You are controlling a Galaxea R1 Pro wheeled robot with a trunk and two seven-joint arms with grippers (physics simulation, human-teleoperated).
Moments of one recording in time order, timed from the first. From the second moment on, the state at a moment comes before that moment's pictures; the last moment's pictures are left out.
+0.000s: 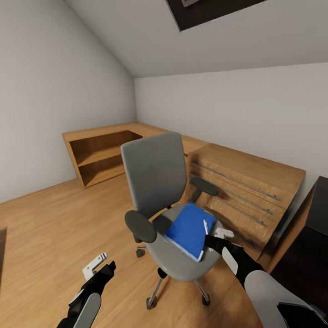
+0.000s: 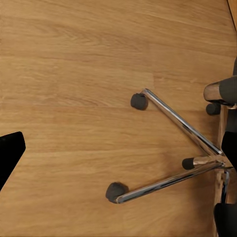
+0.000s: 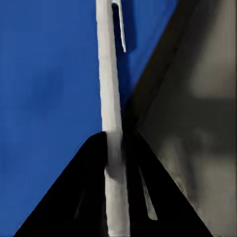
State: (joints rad) left arm -0.15 -0.02 -0.10 -1.29 0.73 0.21 0.57; right arm -0.77 -0.01 -0.11 -0.36 -0.16 0.17 0.11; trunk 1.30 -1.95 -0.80
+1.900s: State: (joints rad) left arm -0.15 -0.02 -0.63 -1.31 0.61 0.22 0.69; right arm -0.40 -0.14 -0.36 -1.52 -0.25 0.81 0.23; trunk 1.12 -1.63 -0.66
